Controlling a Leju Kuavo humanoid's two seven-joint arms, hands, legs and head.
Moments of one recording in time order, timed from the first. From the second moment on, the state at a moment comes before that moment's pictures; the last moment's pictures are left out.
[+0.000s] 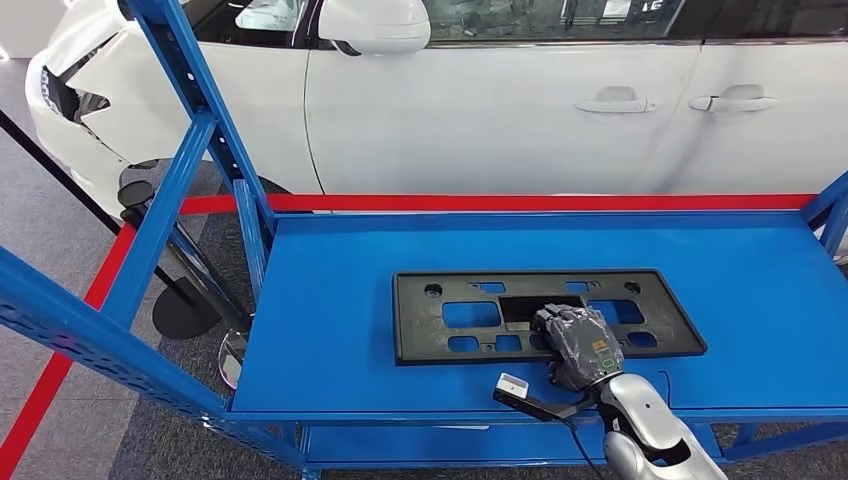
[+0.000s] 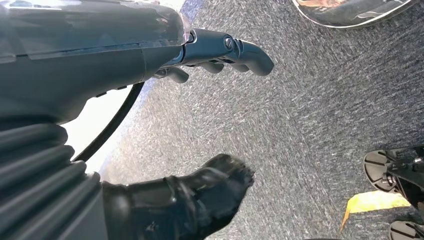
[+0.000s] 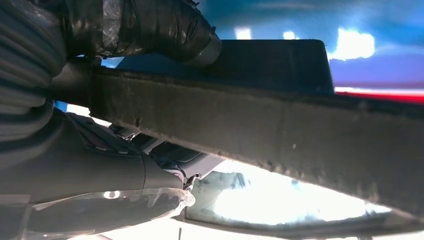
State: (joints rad) left arm -0.02 -0.12 0.96 -0.20 -1.25 -0.07 -0.08; right arm -0.33 -0.36 0.71 -1.35 0.89 -0.31 -0.22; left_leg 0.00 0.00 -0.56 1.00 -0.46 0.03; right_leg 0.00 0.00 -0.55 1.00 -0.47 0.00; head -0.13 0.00
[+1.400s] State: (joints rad) left arm 0.00 -0.11 1.00 -0.20 -1.23 -0.05 -0.06; right arm -0.39 -0.58 0.75 -1.79 1.31 -0.69 -0.15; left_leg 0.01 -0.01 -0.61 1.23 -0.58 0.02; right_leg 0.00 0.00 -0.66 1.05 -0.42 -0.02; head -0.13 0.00
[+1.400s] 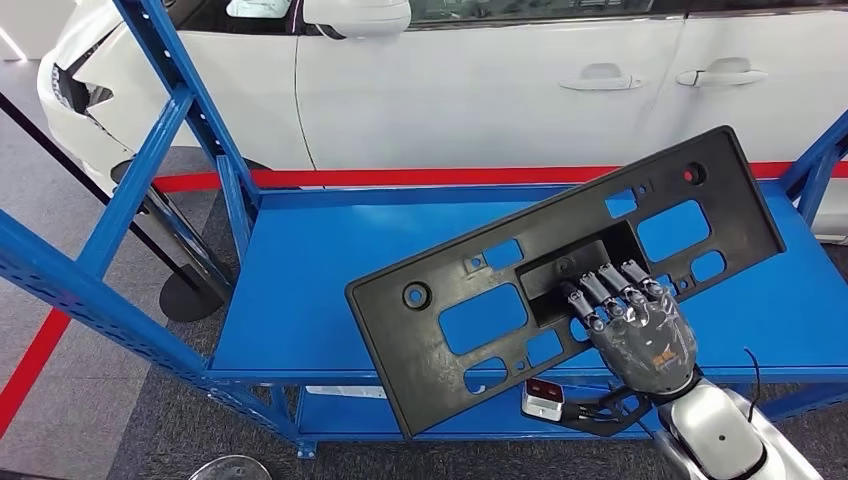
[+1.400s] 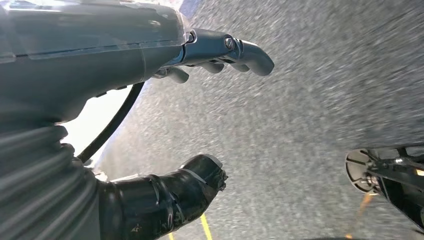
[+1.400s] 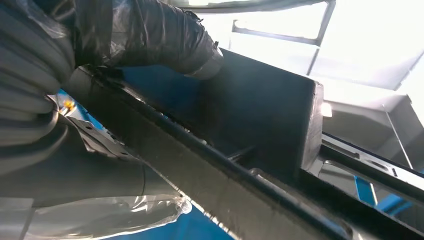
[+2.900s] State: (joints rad) left arm -0.01 -0.08 1.00 -0.18 -1.25 -0.07 -0.09; right arm -0.69 -0.58 0.91 -1.77 1.09 -0.66 -0.26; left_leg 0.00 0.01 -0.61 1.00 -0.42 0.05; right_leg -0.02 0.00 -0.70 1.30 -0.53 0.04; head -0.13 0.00
